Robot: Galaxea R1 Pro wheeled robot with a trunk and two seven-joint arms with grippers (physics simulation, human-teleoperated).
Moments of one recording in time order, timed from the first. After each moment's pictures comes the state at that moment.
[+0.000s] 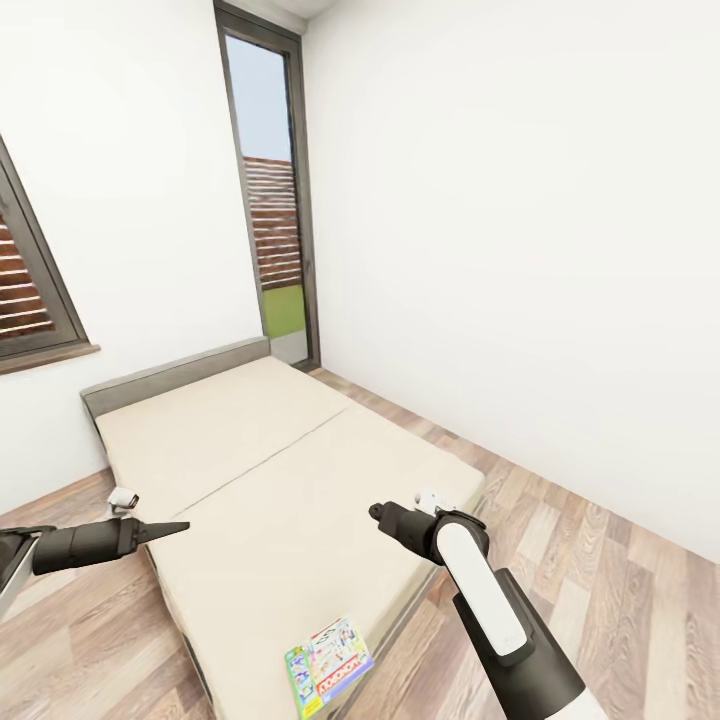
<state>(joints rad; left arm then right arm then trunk) -0.60 0.51 0.14 -0.77 0.14 0.68 -1.52 -0.46 0.10 0.35 -1.45 -1.08 0.68 -0.83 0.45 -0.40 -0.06</state>
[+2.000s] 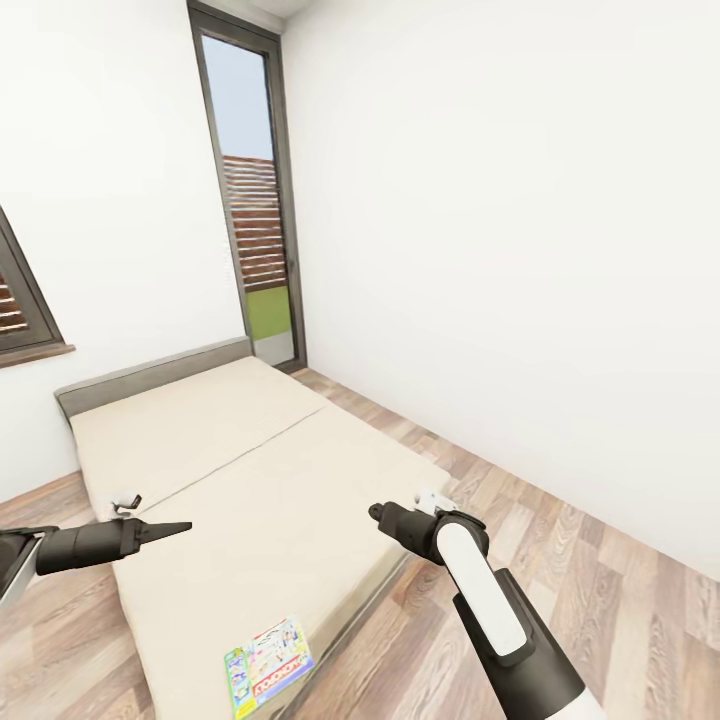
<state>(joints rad) -0.60 0.50 0.14 -0.77 0.14 0.68 -1.52 -0.46 0.10 0.35 -1.45 -1.08 0.68 -0.83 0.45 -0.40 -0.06</state>
